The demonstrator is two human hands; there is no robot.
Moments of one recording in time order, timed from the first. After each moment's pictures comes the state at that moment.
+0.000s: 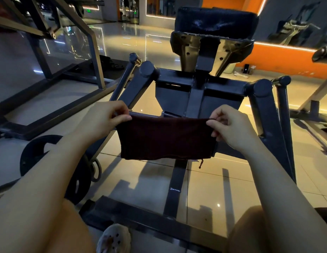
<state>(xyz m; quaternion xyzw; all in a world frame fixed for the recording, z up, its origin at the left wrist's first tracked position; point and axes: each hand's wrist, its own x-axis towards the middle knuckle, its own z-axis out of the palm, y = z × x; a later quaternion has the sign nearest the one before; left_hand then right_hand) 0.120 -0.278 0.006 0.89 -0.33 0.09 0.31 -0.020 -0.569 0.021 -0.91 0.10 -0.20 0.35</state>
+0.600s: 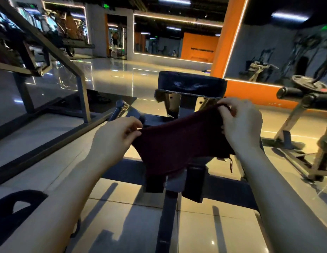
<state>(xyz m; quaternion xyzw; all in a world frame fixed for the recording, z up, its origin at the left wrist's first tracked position) 0.134 -0.340 0.072 0.83 -0.37 0.25 0.33 0.026 -0.594 0.126 -0.83 0.17 -0.49 0.19</state>
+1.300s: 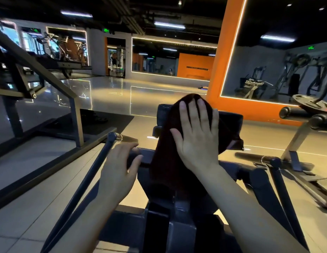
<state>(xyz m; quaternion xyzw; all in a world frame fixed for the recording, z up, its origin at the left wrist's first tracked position) 0.231 -0.402 0.041 0.81 -0.28 0.28 0.43 0.179 -0.598 0.111 -0.84 0.07 -0.51 -0.16</state>
